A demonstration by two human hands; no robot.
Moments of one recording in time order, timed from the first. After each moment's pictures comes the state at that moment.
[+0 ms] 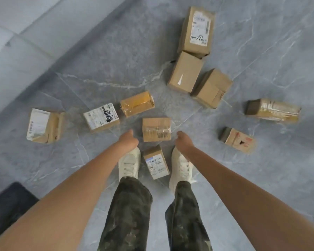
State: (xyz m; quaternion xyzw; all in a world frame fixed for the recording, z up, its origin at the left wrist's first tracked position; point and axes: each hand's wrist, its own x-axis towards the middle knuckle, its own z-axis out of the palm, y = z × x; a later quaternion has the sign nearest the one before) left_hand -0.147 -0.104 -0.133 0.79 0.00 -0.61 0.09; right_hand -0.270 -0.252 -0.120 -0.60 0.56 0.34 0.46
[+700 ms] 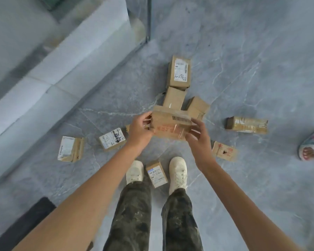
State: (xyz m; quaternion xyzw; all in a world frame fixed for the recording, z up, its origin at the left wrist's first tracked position) left_hand -0.118 -0.192 0.079 0.79 -0.04 -0.42 0.44; right_hand -0.257 -0.300 0.096 -0.58 0.54 -0.04 0.61
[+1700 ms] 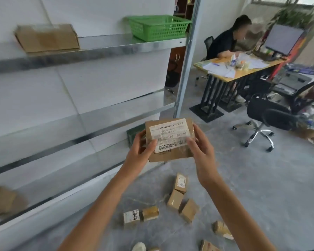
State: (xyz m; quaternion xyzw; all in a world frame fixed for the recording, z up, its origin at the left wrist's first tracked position) left_hand -0.183 -0.062 0.682 0.69 -0.23 -0.21 0.66; right_hand -0.274 -0.225 0.686 -0.66 0.14 -0.25 0.69
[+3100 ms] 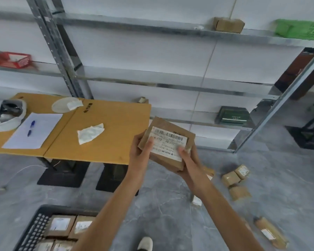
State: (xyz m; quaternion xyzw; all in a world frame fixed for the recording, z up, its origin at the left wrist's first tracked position) left_hand -0.704 0.328 0.694 0.60 0.11 0.11 0.78; right_hand -0.684 0.172 0.679 -0.59 -0.03 0.17 0.79
